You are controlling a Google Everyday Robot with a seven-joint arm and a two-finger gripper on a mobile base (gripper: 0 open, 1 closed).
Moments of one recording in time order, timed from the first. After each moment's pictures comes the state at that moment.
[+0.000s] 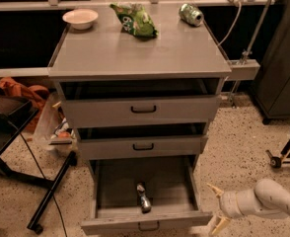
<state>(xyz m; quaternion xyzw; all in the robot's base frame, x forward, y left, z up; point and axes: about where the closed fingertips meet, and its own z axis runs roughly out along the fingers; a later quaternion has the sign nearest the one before) 0.454 -0.258 0.337 -0.64 0.67 0.22 0.32</state>
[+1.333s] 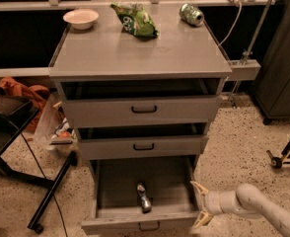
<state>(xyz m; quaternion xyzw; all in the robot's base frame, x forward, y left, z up) 0.506 -0.222 0.254 -0.64 0.63 0.21 0.38</state>
